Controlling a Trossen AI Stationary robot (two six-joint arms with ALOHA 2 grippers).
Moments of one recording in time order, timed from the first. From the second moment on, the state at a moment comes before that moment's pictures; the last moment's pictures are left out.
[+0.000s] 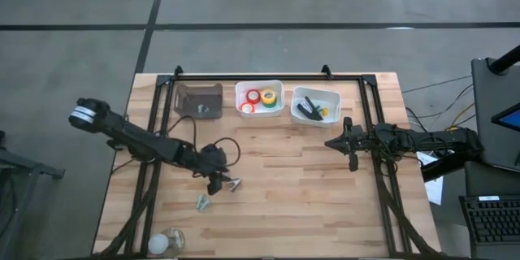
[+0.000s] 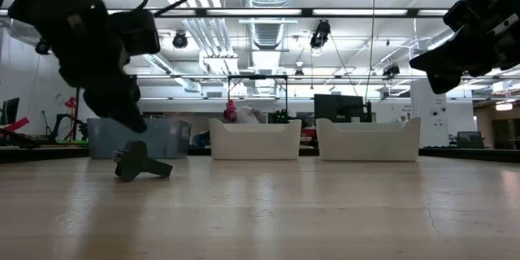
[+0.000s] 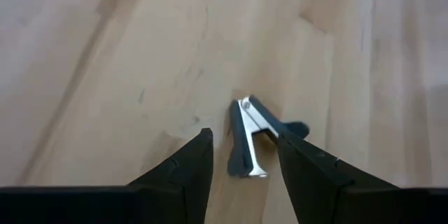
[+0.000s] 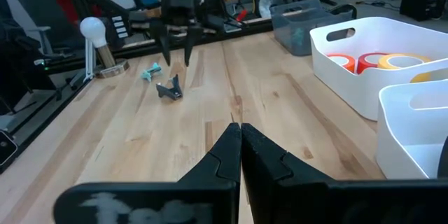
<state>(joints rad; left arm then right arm) -0.31 1.27 0.54 -0.06 -0.10 -0.64 0.01 0.17 0.03 -0.03 0.03 0.22</state>
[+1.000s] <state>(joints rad) -0.30 1.39 0.54 -0.01 -0.08 -0.64 0.01 0.17 0.03 -0.03 0.03 0.23</state>
